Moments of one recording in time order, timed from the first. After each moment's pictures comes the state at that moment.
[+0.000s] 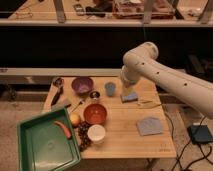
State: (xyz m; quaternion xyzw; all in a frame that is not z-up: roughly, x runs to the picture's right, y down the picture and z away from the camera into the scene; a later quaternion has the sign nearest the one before) arm 0.100 -0.023 0.737 -0.17 -0.08 -0.04 0.98
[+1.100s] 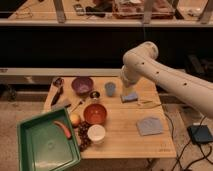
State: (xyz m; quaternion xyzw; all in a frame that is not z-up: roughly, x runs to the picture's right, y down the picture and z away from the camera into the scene) arm 0.096 -0.029 0.738 -0.17 -0.08 -0.06 0.98
